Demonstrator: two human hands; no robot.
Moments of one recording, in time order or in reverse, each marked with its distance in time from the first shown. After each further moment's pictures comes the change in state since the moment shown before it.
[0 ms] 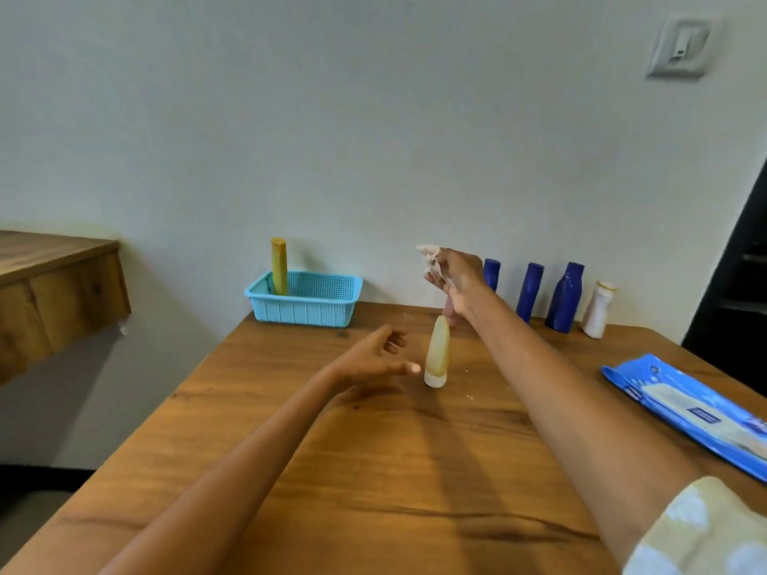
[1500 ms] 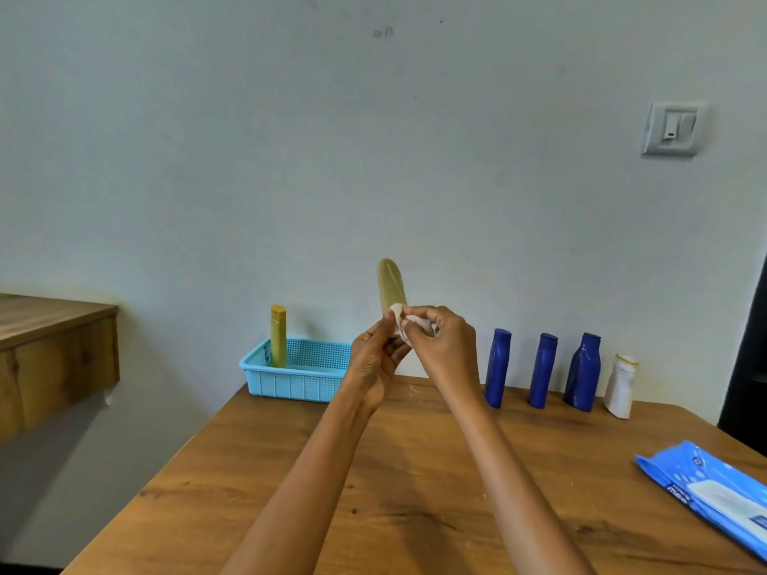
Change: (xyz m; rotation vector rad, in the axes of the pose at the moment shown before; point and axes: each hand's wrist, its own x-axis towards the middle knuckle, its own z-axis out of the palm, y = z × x) left_hand 0.056 0.055 -0.037 -1.241 0.356 0.244; right_hand -0.016 0.015 0.025 -0.546 0.123 -0.802
